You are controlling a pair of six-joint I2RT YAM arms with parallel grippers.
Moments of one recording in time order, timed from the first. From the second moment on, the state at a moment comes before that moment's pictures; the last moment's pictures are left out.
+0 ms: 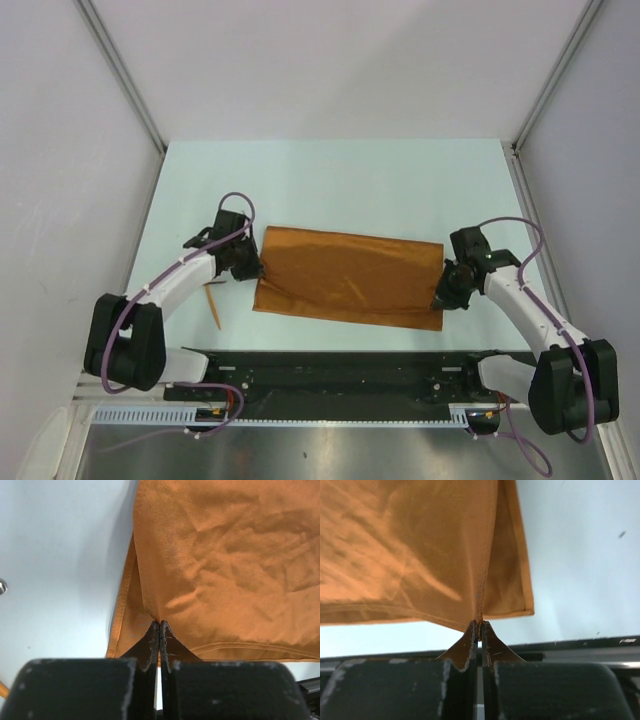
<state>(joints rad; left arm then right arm) -0.26 1.34 0.78 -0.50 0.11 -0.57 0.18 1.13 0.74 -0.86 -0.10 0.63</state>
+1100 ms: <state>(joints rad) -0.31 1.37 0.70 -0.52 0.04 -0.60 0.22 1.17 0.56 -0.83 0.03 0.84</state>
